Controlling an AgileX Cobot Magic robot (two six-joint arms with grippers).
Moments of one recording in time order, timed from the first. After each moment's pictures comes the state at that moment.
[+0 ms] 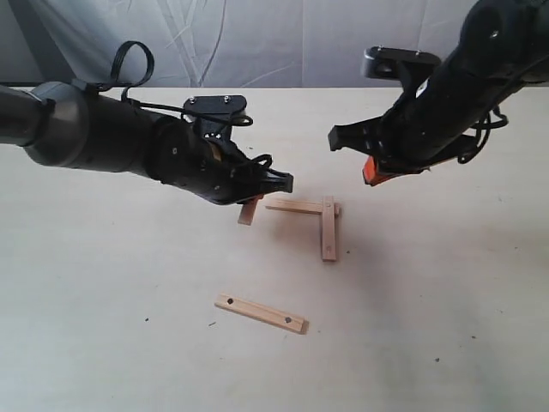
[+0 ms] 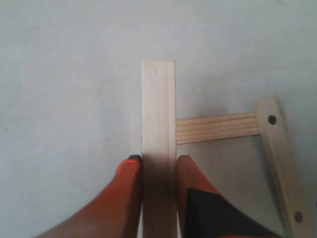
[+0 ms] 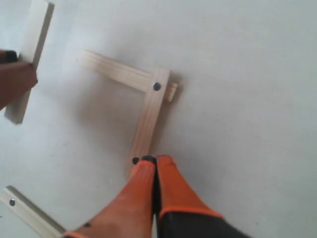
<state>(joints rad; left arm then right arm) -0.47 1.94 -1.11 -0.19 0.15 -0.20 0.38 1.72 -1.14 0.30 0.70 0.02</state>
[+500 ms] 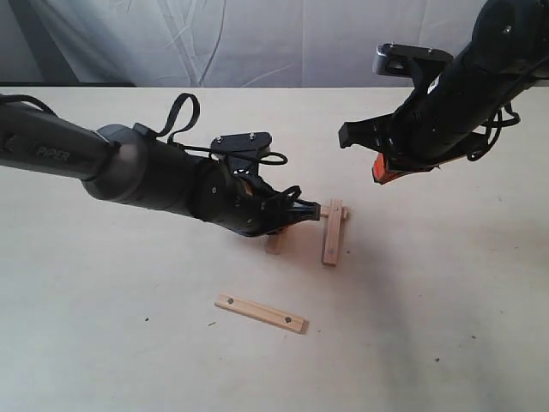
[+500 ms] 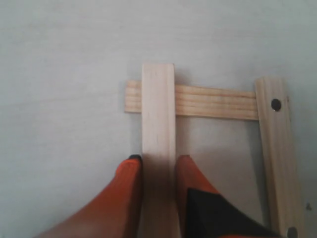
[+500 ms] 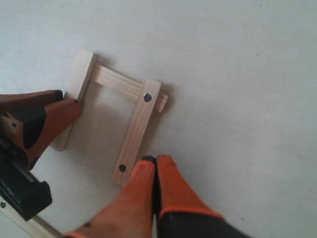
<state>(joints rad) -0.55 2.06 -1.11 -0.34 0.04 -0.21 0.35 1.71 -1.14 0.29 0.72 0.02</state>
